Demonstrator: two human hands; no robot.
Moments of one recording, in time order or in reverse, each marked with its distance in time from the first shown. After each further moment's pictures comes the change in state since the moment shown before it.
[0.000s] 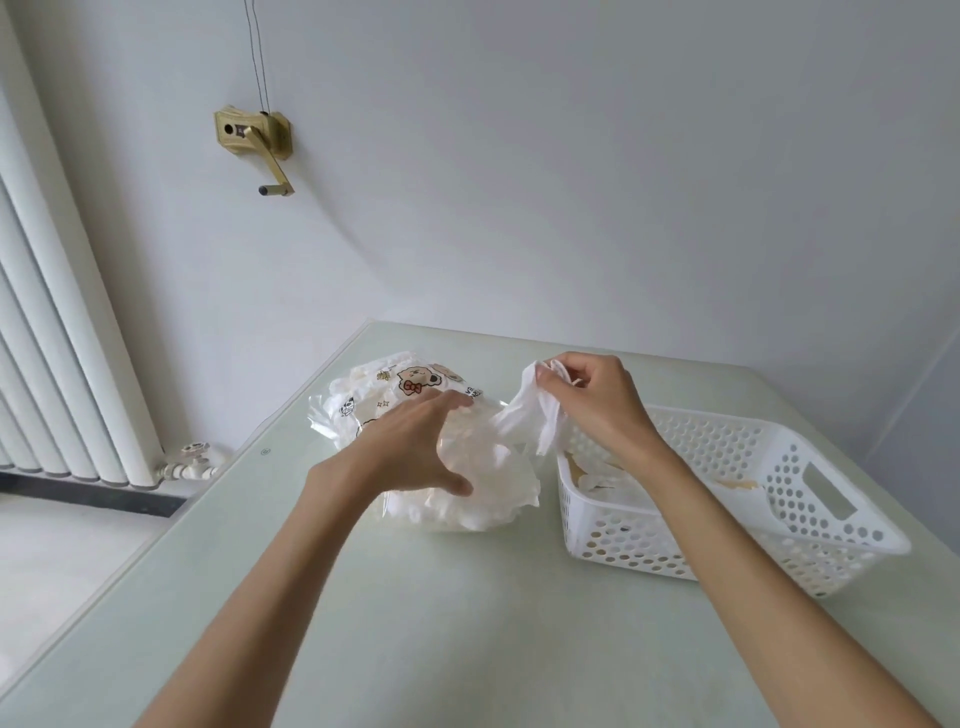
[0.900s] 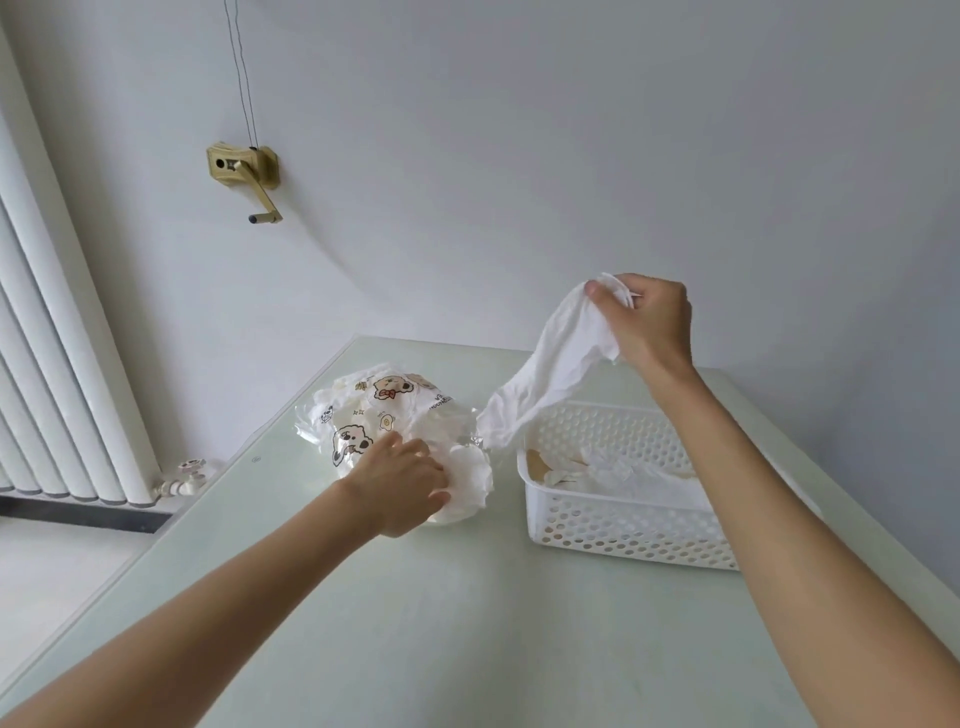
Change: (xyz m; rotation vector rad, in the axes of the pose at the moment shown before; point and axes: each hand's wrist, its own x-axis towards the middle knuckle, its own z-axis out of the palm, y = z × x) left_hand -0.010 0.011 0.032 0.812 -0.143 0.242; right_hand 0.018 -0.032 -0.085 0.032 0.461 -0.118
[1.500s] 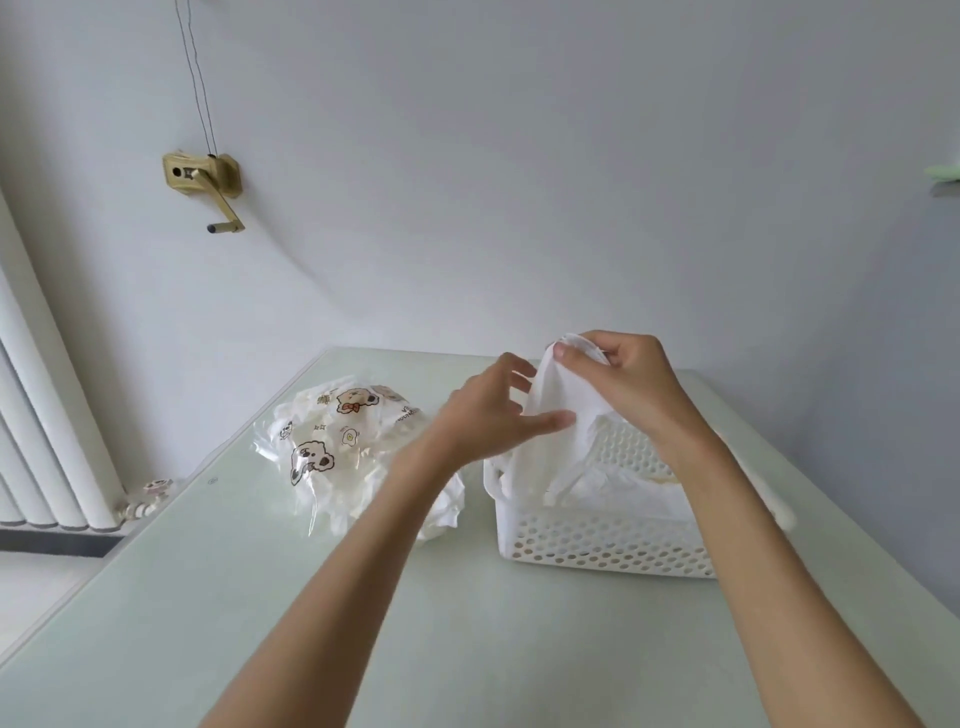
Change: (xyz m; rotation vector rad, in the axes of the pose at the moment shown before) left_hand 0.051 0.049 -0.106 -1.196 0.304 -0.156; right_hand -0.034 0.013 -0.033 0.113 -0.354 0.098
